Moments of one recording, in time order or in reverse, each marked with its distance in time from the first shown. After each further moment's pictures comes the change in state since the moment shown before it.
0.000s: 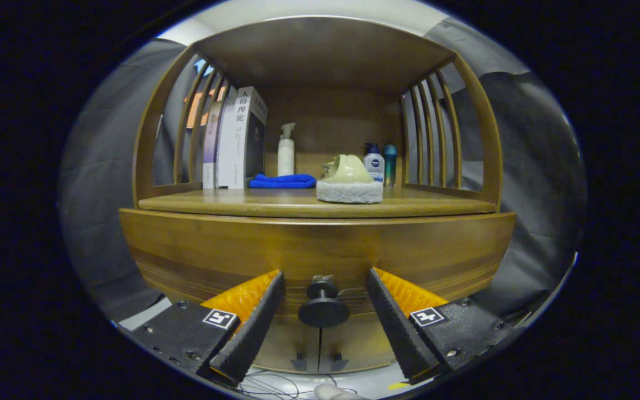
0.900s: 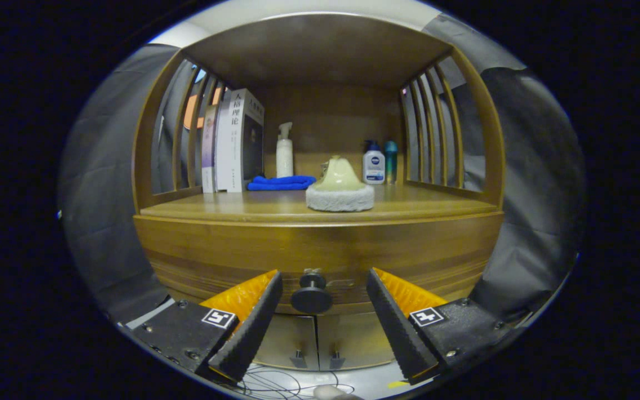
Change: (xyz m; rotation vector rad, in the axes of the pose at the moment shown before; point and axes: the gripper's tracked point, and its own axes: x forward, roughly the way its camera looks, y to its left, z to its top) arm -0.046 -0.021 0.021 0.001 0.028 0.034
